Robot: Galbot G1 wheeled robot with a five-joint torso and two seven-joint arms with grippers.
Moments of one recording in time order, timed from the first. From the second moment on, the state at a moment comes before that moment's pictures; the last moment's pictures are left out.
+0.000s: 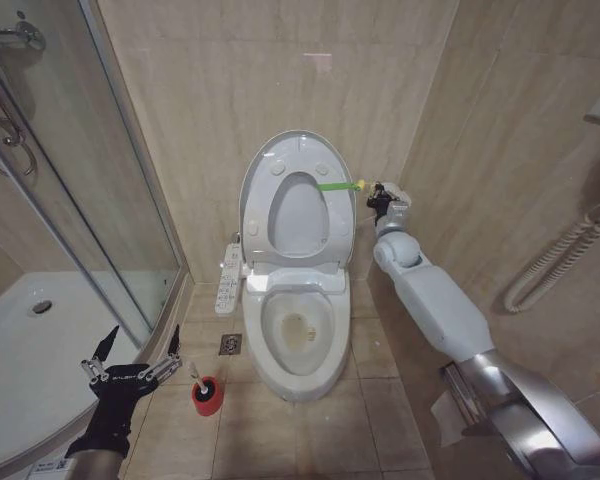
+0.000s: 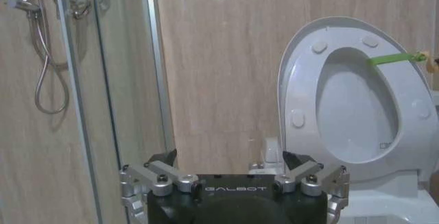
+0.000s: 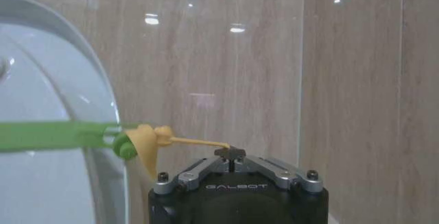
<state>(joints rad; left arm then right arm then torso) 1.85 -1.37 -0.69 -2.50 -0.15 0.07 -0.11 -0.30 1.13 0.05 1.27 0.55 -0.07 0.42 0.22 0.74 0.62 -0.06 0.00</state>
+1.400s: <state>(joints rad) 1.85 -1.37 -0.69 -2.50 -0.15 0.07 -0.11 -0.45 1.02 0.05 1.50 0.57 -0.09 0.43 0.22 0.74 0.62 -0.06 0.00</state>
